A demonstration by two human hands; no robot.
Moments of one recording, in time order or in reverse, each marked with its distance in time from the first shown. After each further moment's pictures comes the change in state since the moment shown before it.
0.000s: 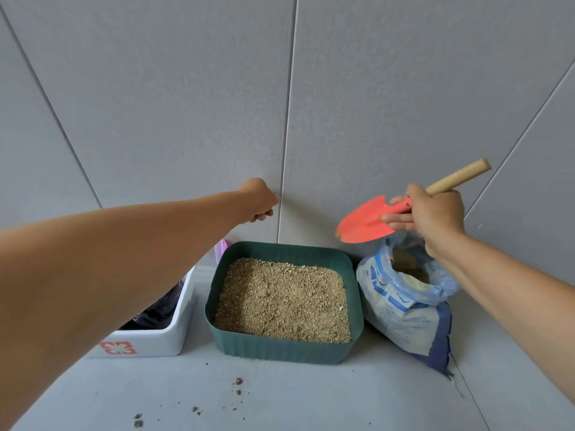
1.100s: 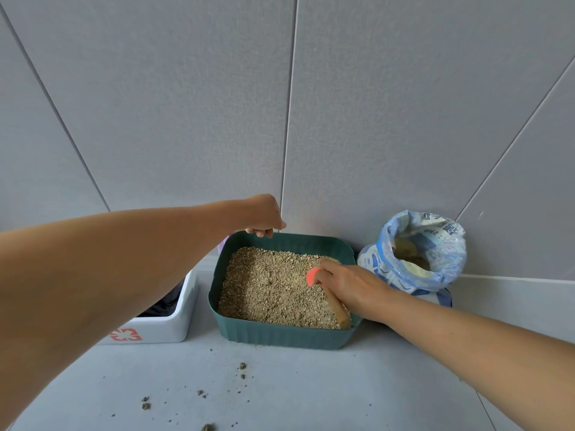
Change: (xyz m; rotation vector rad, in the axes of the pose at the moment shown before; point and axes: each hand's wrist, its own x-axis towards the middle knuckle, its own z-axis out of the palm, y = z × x) left_hand -0.013 -0.024 0.017 0.388 -0.272 0.122; right_hand -0.066 0.104 0.041 -1.205 -0.921 -0.886
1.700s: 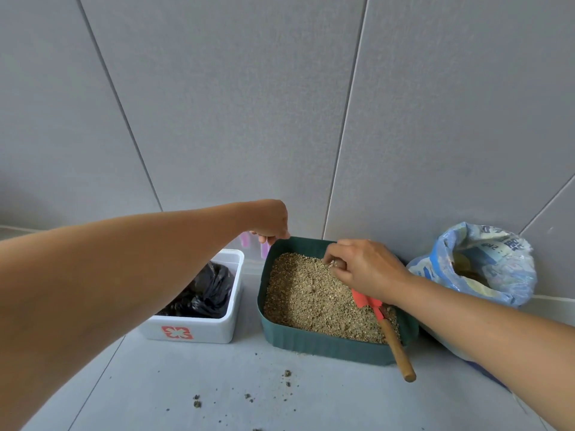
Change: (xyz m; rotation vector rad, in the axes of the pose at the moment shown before) left_hand -0.028 -0.067 -0.042 0.203 -0.013 0.071; right_hand 0.062 -0.046 -0.044 0.113 0.249 0.001
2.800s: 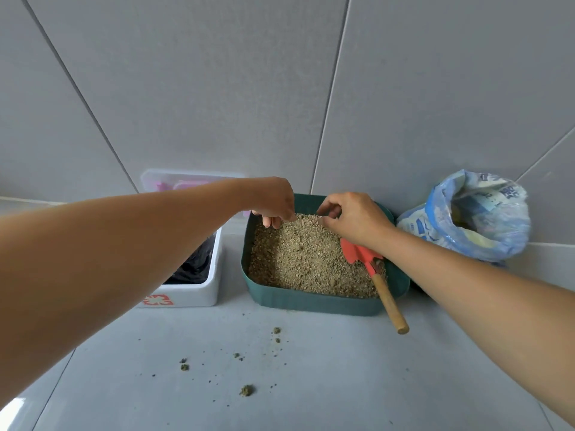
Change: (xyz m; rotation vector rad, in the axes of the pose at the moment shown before) left_hand 0.031 0.010 0.047 0.018 -0.135 0.144; right_hand 0.018 0.020 0.034 0.330 -0.034 0.449
